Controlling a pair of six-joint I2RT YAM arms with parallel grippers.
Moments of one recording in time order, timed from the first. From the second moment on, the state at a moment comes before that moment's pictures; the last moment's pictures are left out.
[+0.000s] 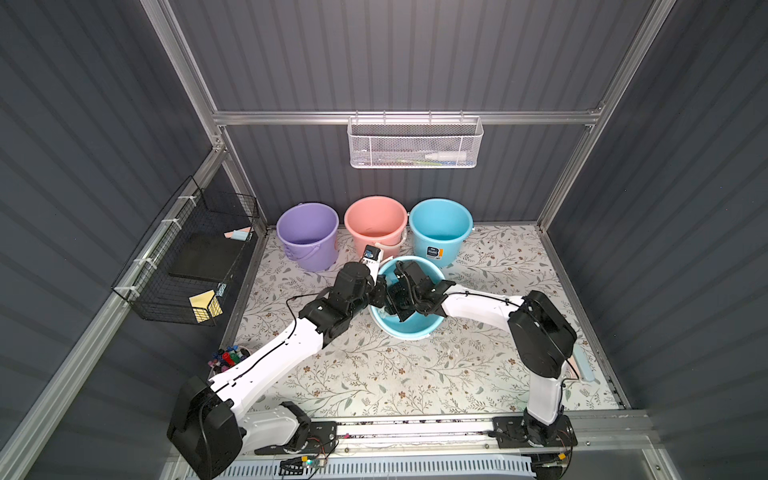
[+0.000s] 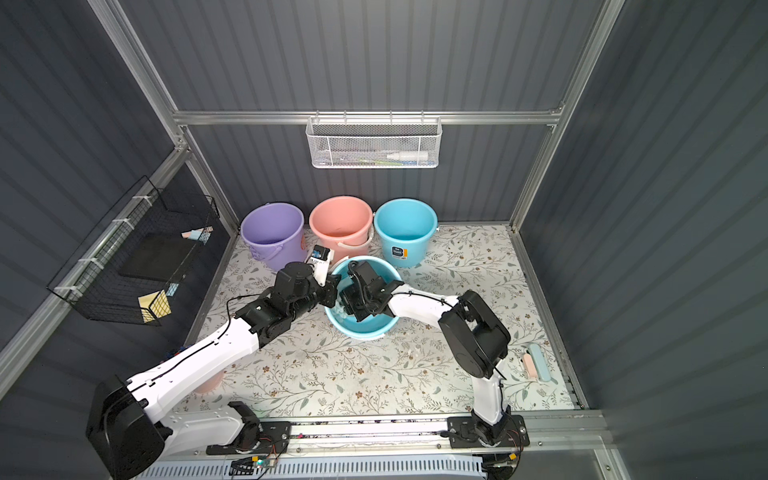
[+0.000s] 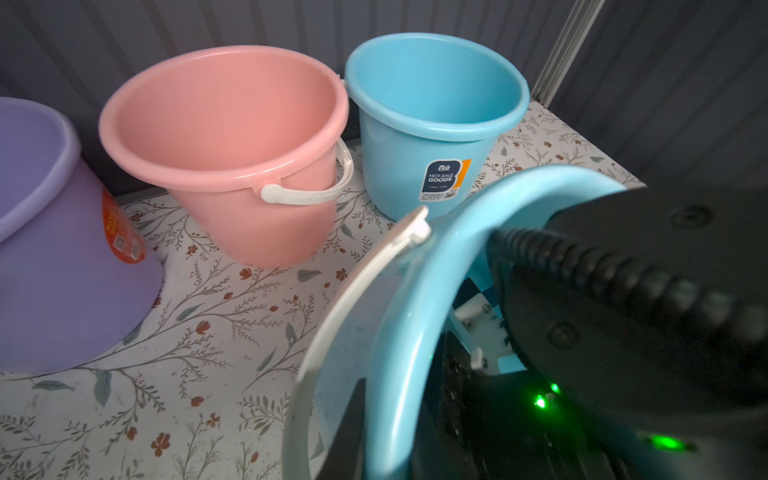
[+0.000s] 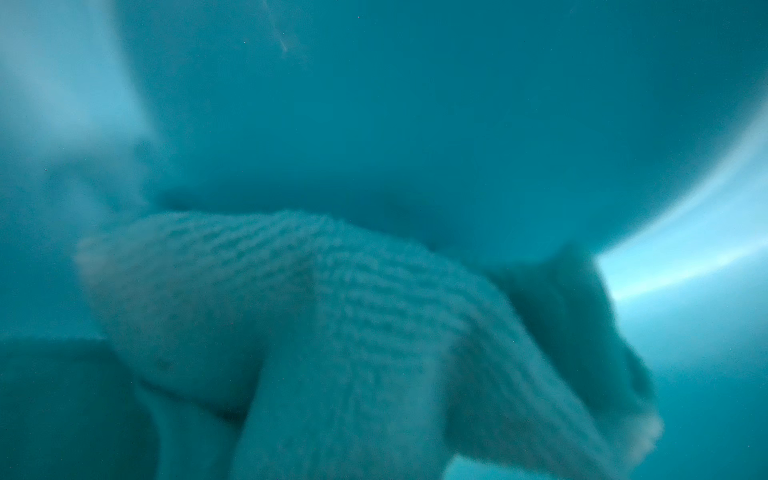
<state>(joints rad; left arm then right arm) -0.65 1.23 0.95 -0.18 -0.15 -0.16 0.83 1.95 1.34 -0.20 -0.22 1.72</state>
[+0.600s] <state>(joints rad) -0.66 1.23 0.95 -0.17 -0.12 -0.16 0.85 1.88 1.35 -0.39 -0.11 1.60</state>
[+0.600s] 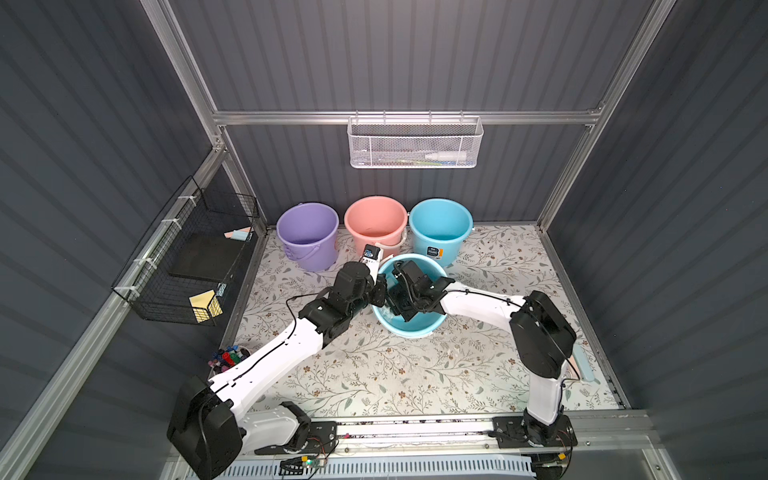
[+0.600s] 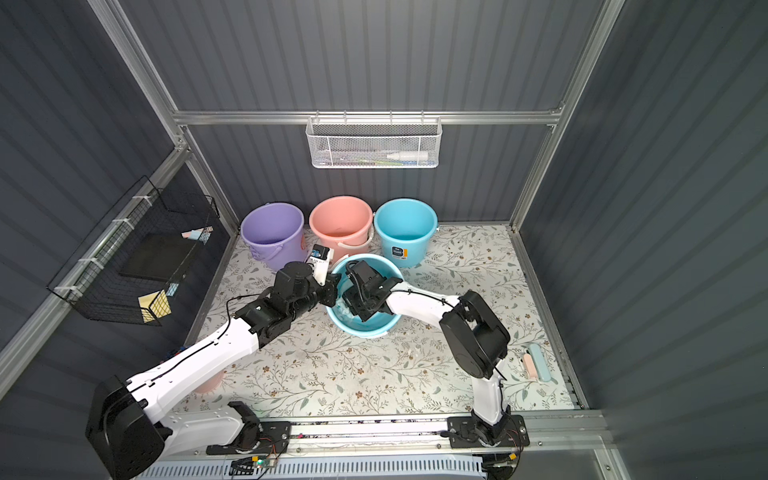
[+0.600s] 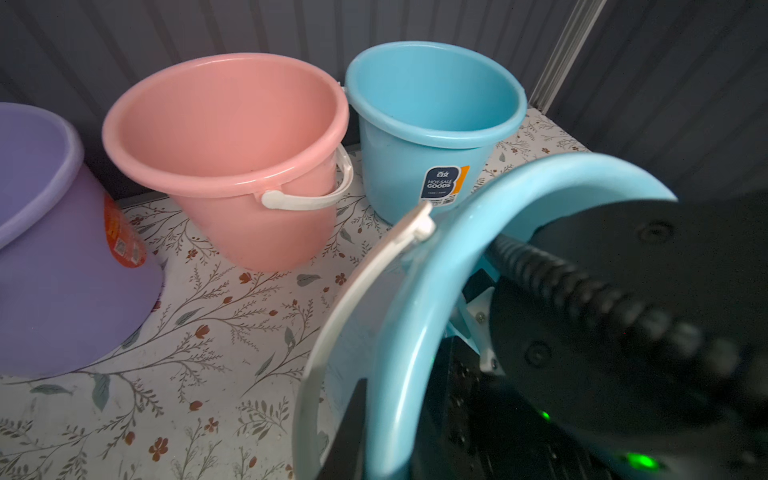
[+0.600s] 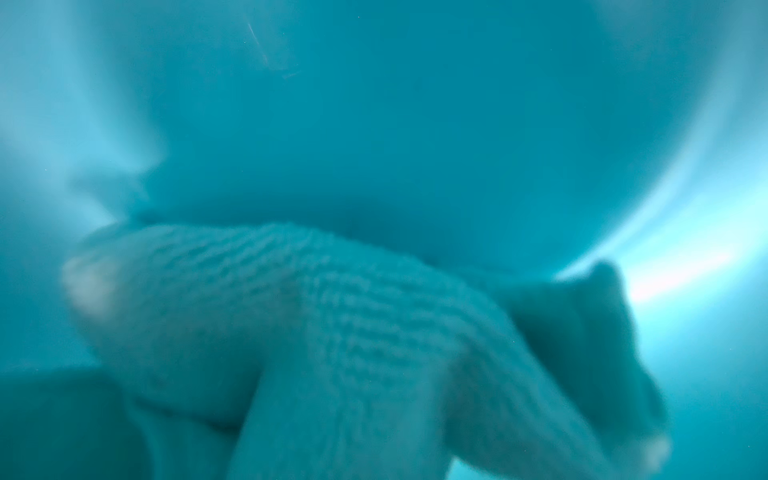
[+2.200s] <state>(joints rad) -0.68 1.24 0.96 -0.24 -0.04 -0.14 0.88 1.22 1.01 -0.27 0.15 -1.79</state>
